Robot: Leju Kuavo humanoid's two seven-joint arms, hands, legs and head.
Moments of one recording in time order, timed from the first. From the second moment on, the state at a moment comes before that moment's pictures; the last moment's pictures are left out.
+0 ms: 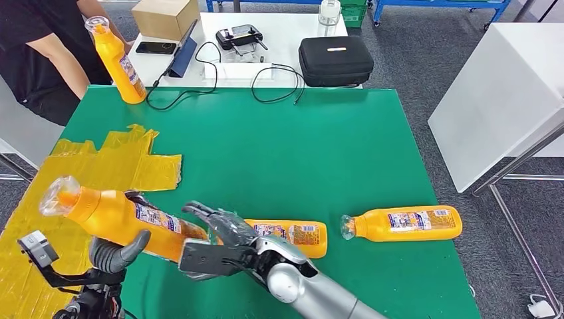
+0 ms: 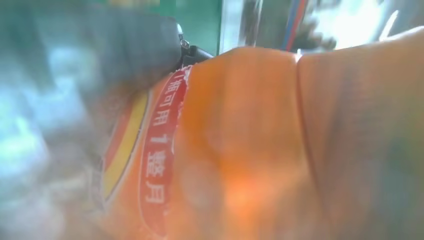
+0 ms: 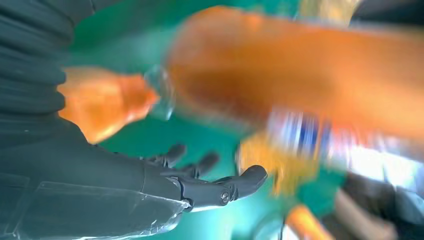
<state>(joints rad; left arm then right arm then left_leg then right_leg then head) 0.13 -0.07 0.12 -1.67 0.28 -0.35 -0.36 -0.37 0.14 0.89 -1.19 0.34 0.01 0.02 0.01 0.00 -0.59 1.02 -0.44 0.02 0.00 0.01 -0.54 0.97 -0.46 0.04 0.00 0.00</state>
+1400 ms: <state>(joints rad) 0.07 0.14 0.23 -1.39 -1.23 0.49 -0.23 -0.08 -0.17 0.61 -1.80 0.32 0.09 -0.02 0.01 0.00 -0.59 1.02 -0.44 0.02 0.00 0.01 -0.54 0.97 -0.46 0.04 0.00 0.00</state>
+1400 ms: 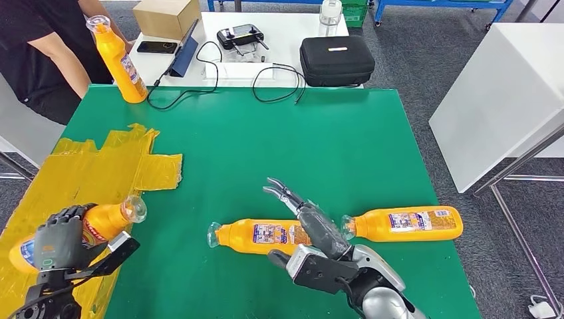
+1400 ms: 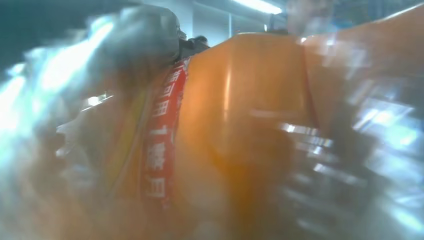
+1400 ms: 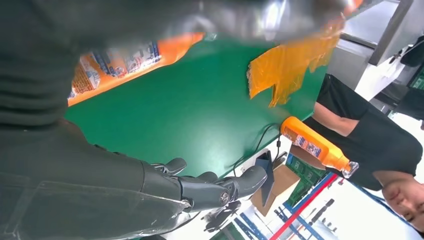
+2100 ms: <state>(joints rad) 0.06 0.16 0.22 -1.25 -1.15 0.61 -0.38 -0.14 -0.20 0.63 -1.72 0.39 0.10 0.07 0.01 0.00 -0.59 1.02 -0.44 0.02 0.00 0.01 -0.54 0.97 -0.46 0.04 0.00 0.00</state>
